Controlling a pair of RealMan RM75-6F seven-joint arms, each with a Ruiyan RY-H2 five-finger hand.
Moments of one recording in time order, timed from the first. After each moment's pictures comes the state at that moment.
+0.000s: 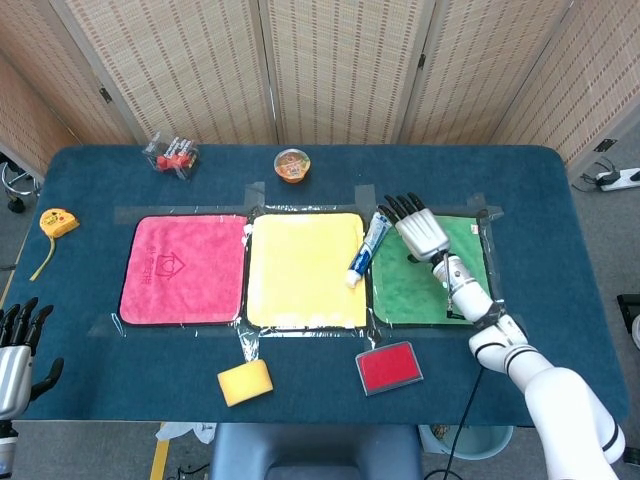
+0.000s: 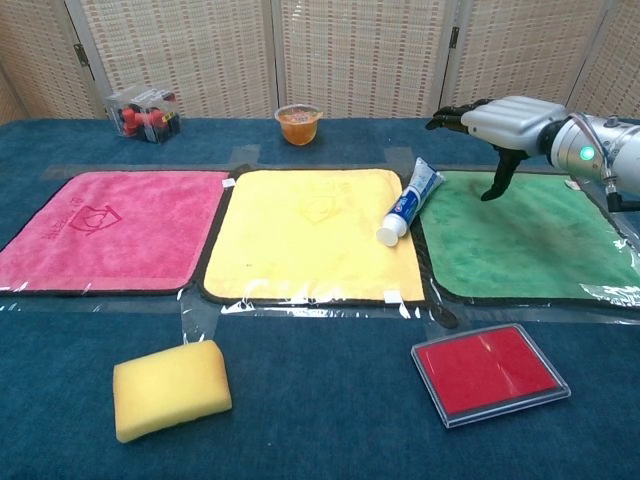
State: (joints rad) left arm -0.04 -1.14 -0.06 -1.69 1.43 1.55 0.26; right arm 0.91 -1.77 0.08 -0.53 -1.47 0.78 0.19
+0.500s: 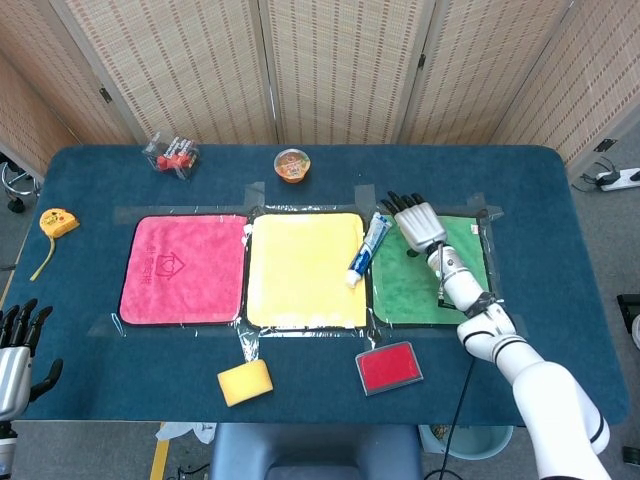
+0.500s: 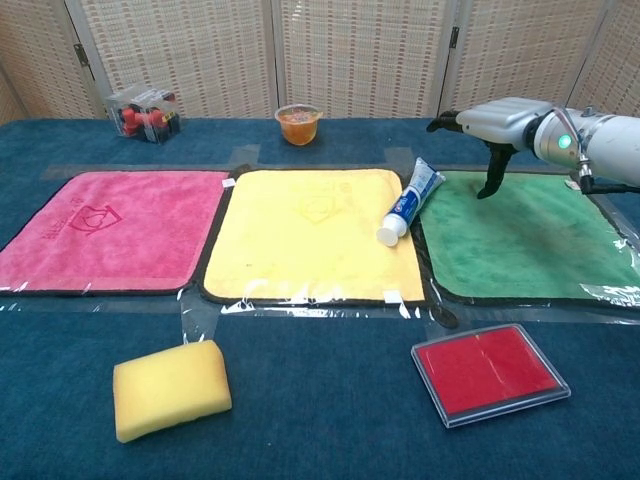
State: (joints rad) left arm -0.04 -1.14 -0.06 -1.69 1.42 1.54 0.26; right arm 0.98 -1.80 0.13 -0.48 -1.41 0.62 0.17
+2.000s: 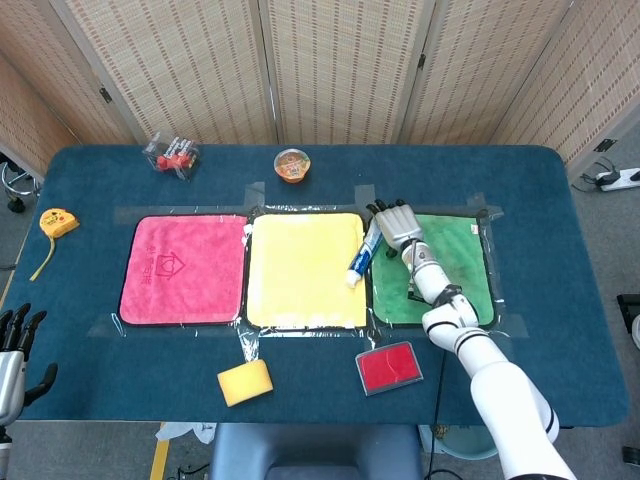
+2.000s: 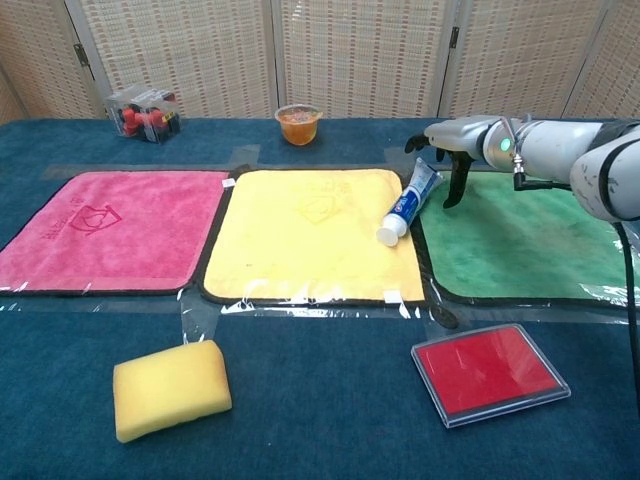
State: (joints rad) left arm -0.02 -1.13 -0.06 -1.68 1.42 1.55 0.24; right arm 1.10 -1.94 0.20 -0.31 -1.32 0.40 0.18
